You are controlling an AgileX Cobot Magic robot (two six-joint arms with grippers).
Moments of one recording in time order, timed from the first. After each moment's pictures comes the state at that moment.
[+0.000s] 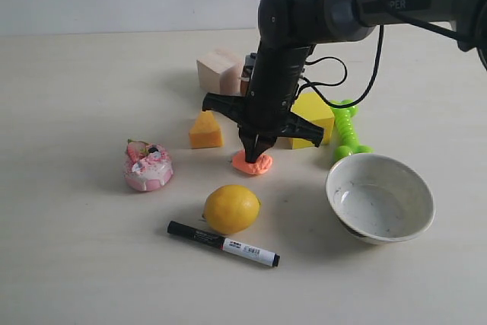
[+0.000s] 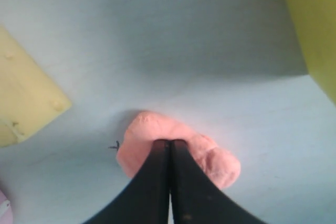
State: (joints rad) left arm 0.04 0.01 0.00 -0.01 0.37 -0.12; right arm 0.58 2.27 -1.61 0.23 0.97 0.73
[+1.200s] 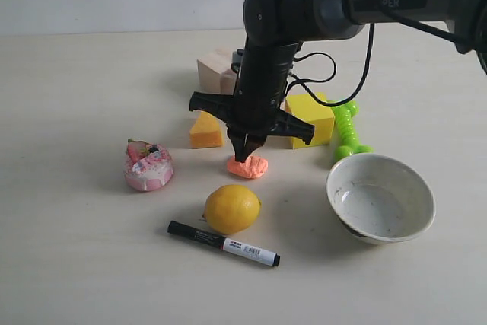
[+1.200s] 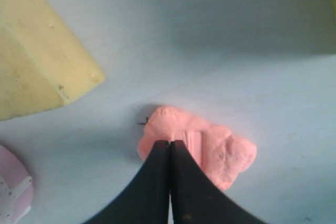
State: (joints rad) left arm 0.04 0.01 0.00 -0.01 0.37 -0.12; right arm 0.60 2.23 -1.63 0.21 0.97 0.75
